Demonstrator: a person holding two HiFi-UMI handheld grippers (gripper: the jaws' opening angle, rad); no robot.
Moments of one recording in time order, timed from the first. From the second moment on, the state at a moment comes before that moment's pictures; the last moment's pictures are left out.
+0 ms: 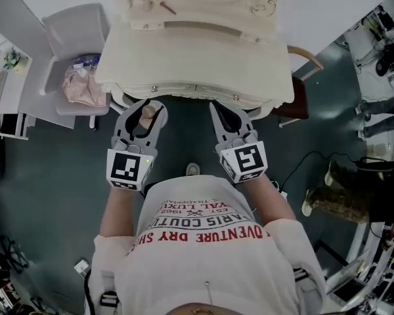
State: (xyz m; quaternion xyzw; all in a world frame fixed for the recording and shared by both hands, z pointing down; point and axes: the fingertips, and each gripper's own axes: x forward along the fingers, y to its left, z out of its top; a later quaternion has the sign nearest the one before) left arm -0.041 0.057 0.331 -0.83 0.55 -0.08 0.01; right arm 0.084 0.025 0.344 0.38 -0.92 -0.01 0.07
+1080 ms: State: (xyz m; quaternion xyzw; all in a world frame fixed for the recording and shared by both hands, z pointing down) left arm -0.038 -0.259 0.408 -0.86 0.49 -0.11 -0.03; right arm 0.072 -0.270 0.394 0.42 -0.90 0.02 0.09
